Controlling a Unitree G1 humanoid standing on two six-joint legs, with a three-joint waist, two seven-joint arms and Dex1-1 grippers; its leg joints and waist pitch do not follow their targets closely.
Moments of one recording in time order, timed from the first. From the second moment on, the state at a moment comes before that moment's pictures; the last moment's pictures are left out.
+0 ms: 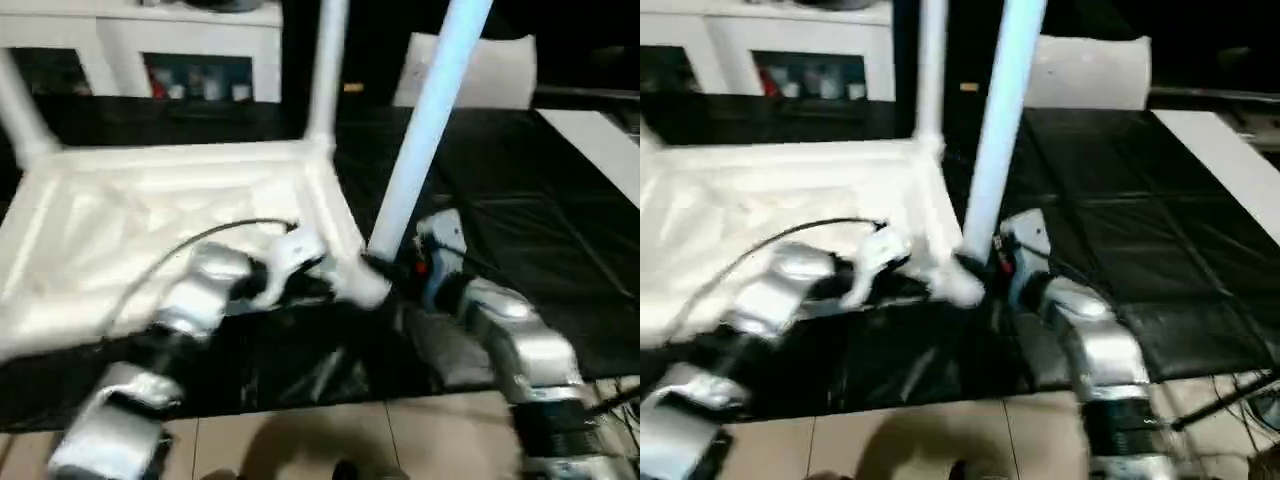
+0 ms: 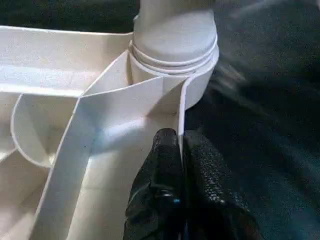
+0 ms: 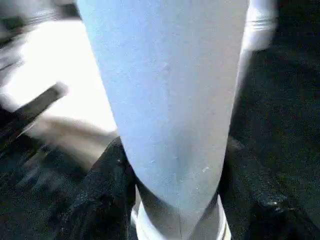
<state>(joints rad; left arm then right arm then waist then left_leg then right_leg) -0.63 0.22 -0.28 0.51 0.09 0.34 -0.98 -0.33 -0.10 -0.01 0.09 0.15 0.49 0.51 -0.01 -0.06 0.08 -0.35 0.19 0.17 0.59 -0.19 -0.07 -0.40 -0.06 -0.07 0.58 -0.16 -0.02</state>
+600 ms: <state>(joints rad) -0.60 0.19 -0.28 0.44 0.11 0.31 -0.91 -0.31 -0.12 0.00 0.06 0.13 0.42 0.51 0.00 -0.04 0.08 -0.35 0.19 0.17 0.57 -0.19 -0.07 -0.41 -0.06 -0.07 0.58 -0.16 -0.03</state>
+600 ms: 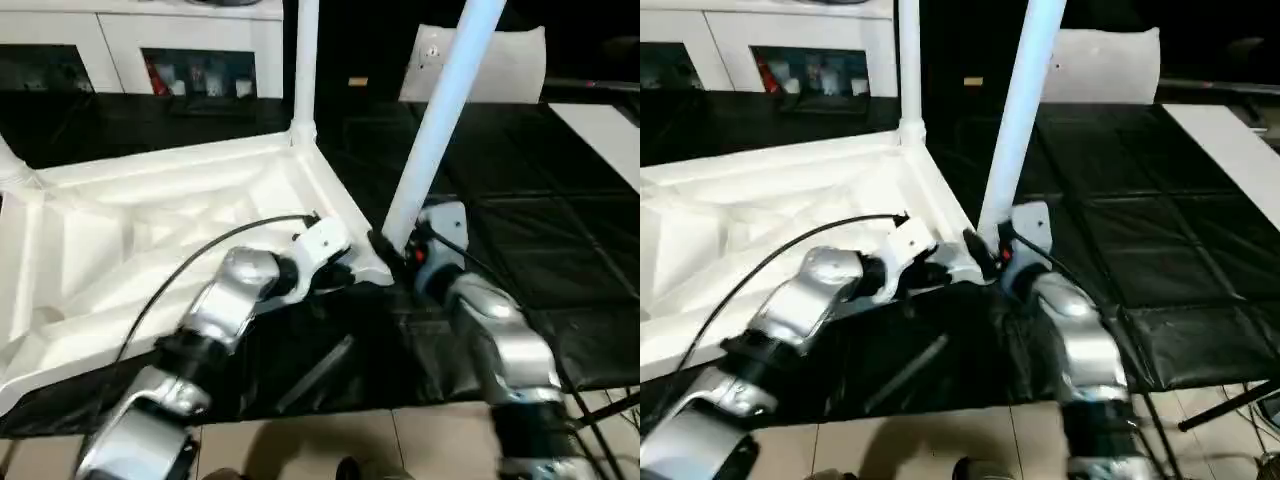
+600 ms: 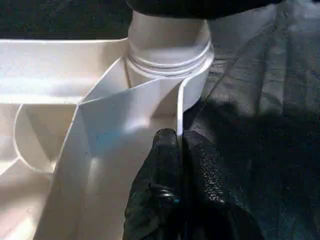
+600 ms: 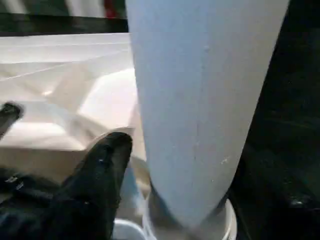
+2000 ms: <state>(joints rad) -0.63 0.45 -0.39 0.55 -0.01 -0.02 -1.52 -0.33 -0.47 0.18 0.13 0.32 0.32 1.32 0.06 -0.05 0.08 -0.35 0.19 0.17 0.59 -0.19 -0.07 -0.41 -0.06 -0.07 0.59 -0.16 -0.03</state>
